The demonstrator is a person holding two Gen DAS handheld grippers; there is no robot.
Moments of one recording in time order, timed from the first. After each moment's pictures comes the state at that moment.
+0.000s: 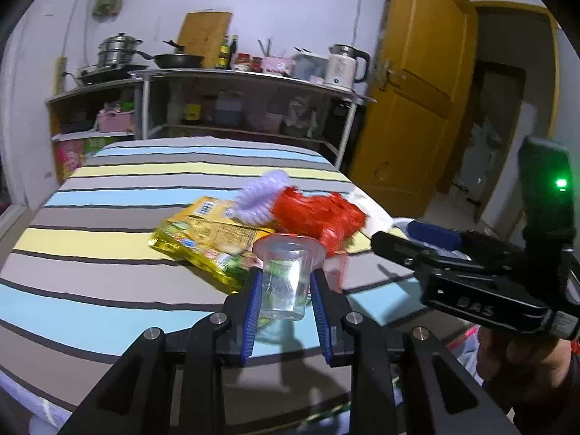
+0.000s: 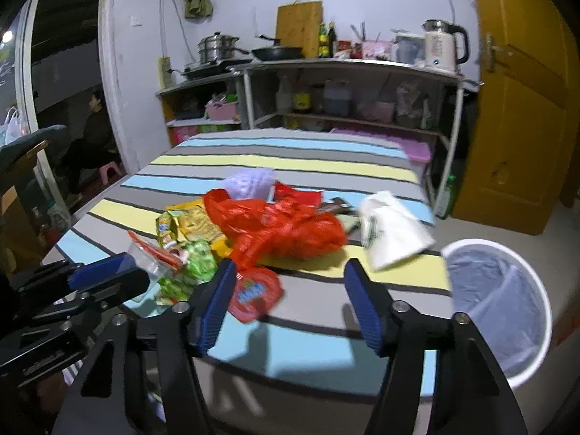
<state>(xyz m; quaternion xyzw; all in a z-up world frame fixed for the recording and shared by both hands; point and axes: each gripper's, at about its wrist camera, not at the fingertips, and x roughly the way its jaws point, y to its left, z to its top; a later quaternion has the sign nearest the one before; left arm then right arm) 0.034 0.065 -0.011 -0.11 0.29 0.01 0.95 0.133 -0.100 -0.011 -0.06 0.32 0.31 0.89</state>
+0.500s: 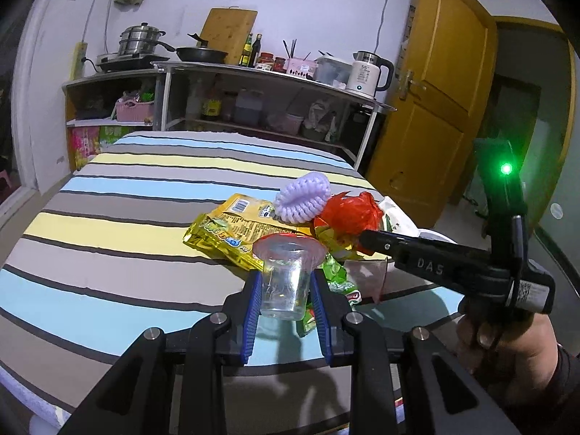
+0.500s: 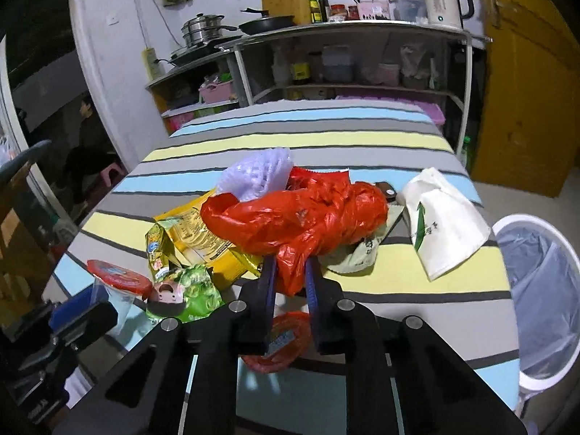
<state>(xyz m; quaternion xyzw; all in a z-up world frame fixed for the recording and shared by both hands) 0.028 0.097 -0.021 -0.13 0.28 0.03 0.95 0.178 -0.062 -0.032 -0.02 0.39 0.31 0.87</state>
